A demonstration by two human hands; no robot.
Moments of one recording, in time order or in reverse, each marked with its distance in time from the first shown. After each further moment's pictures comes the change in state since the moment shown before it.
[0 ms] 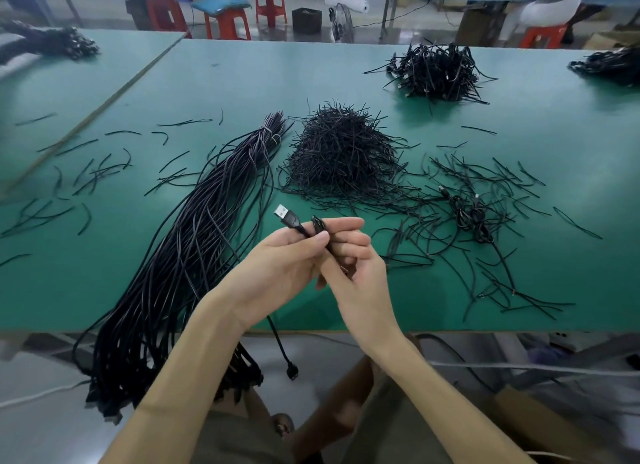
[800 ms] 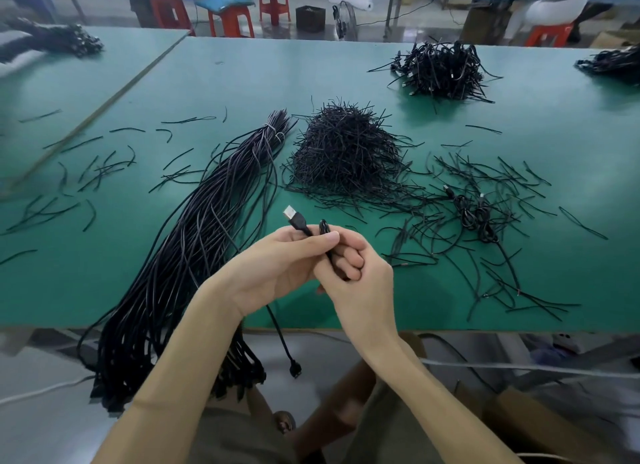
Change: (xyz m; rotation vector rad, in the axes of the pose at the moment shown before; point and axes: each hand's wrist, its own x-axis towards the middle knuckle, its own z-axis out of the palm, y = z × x) left_hand 0.009 -0.001 -0.018 0.029 -0.151 -0.117; right_hand -0.009 -0.004 0.005 -0.067 0.089 0.033
